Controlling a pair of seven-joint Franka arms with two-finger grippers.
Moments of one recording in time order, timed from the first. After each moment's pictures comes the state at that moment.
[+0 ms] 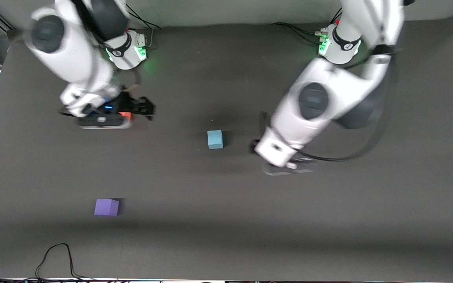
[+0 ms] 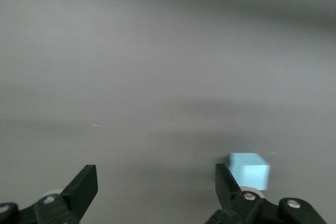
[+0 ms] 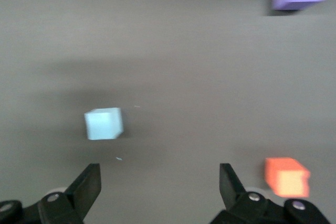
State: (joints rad) left arm -0.32 0.48 -0.15 -1.27 -0.05 1.74 -0.57; right arm 0.14 0.09 0.37 -1.80 0.03 1.92 0.53
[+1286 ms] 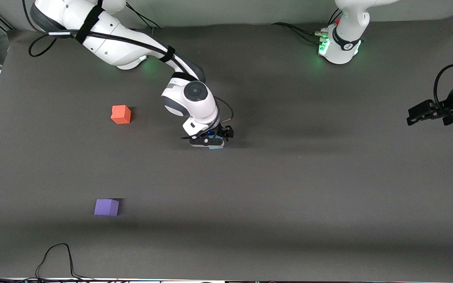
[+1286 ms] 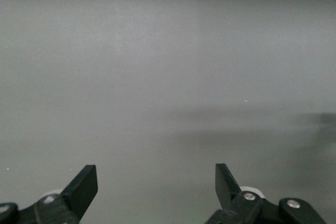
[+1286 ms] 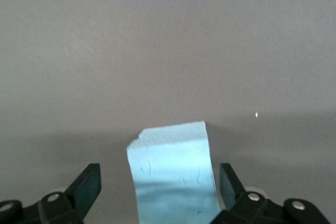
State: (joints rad) left arm 0.14 0.04 -0.16 -1.59 -0.01 1.60 0.00; right arm 0.20 0.68 0.59 -1.89 -0.59 2.50 1.25
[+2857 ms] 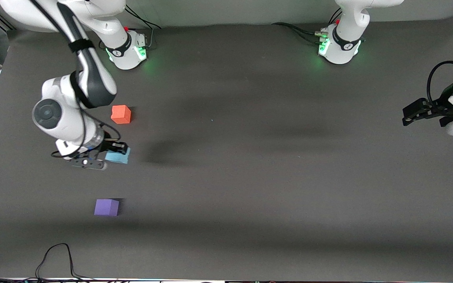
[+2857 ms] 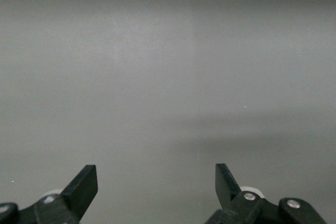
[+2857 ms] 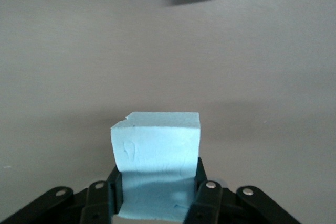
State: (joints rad) left arm -0.06 0.03 0.02 -1.60 0.00 1.64 0.01; right arm 0.06 0.20 0.06 -2.11 0.00 2.25 0.28
